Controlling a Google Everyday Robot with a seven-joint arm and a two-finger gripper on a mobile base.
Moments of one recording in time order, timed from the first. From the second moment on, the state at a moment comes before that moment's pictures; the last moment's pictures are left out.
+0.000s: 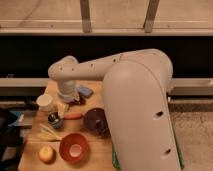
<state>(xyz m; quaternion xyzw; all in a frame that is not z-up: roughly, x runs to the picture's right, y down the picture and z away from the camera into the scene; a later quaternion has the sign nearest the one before) -0.181 0.092 0.767 -0.37 0.05 0.27 0.89</state>
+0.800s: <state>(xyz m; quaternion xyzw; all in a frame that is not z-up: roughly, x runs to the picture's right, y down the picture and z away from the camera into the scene) -0.169 0.137 0.822 -0.42 0.06 0.27 0.86</state>
